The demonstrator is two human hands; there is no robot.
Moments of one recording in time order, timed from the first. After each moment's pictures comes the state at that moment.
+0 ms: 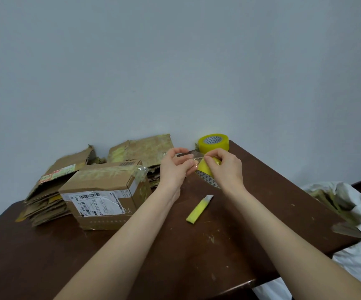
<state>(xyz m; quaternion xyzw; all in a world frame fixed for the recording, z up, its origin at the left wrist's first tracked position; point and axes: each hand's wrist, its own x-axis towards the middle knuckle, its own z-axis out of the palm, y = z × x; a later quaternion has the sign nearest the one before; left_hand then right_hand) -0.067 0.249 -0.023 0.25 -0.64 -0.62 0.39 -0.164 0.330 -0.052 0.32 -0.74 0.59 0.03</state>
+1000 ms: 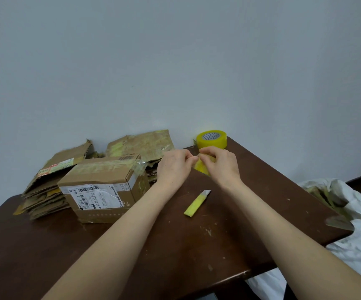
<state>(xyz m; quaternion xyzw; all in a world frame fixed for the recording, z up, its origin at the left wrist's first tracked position) -0.070 0.236 -0.027 0.28 -0.91 -0.09 0.30 -0.159 0.333 -0.049 0.39 -0.76 0.51 0.06</state>
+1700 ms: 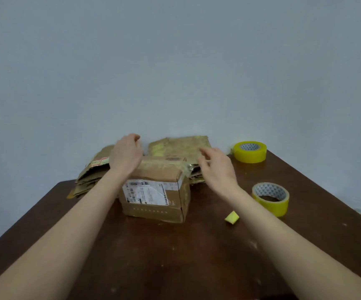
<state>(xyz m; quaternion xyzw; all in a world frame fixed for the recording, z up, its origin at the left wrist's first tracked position) 0.091 0.108 0.038 0.45 -0.82 -0.02 0.36 -0.068 0.268 -0.009 0.49 -0.75 0.45 0.04</state>
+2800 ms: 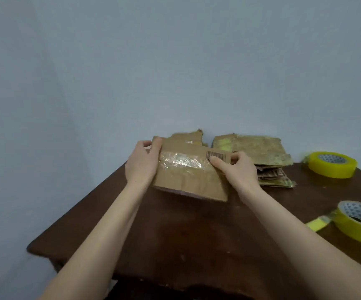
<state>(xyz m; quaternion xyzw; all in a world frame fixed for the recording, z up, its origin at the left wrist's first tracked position) 0.245 0.146 0.026 0.57 -0.63 -0.20 0.48 0.047 0.221 -0.004 0.42 -0.69 0.55 -0.19</state>
